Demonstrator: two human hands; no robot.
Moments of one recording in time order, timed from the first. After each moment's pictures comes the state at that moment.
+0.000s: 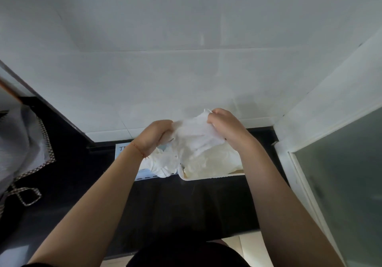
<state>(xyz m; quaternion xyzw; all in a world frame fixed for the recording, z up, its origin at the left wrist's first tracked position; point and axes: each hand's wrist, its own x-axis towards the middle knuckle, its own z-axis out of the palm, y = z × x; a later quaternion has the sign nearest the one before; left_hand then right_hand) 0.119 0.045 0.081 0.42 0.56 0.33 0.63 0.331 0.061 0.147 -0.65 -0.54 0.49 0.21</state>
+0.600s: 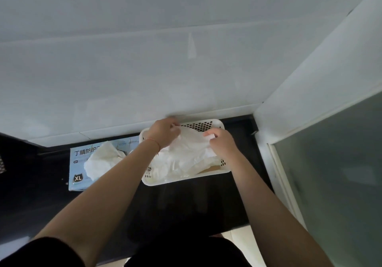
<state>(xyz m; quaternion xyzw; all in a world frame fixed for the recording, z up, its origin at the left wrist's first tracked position) 0.244 0.105 0.003 0.62 0.69 0.09 0.36 0.446 0.076 0.019 -0.71 -0.52 0.46 0.13</state>
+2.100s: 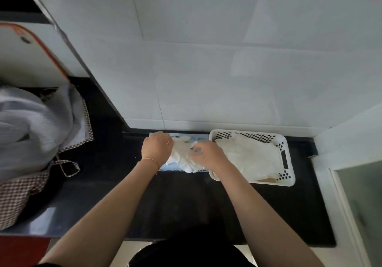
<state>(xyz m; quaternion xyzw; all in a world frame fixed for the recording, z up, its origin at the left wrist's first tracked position) 0.047 -0.002 0.009 0.58 0.79 0.10 0.19 0.228 0.032 0.019 -0.57 -0.73 0.36 -0.03</state>
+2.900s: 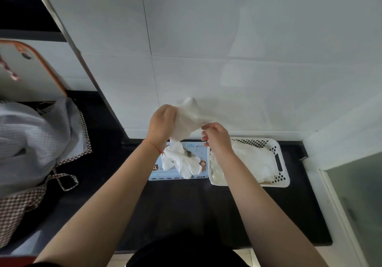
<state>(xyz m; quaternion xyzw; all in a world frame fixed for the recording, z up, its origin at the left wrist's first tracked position) 0.056 0.030 0.114 0.35 0.66 0.51 0.43 0.214 0.047 0.083 -0.63 -0.43 0.55 0.33</state>
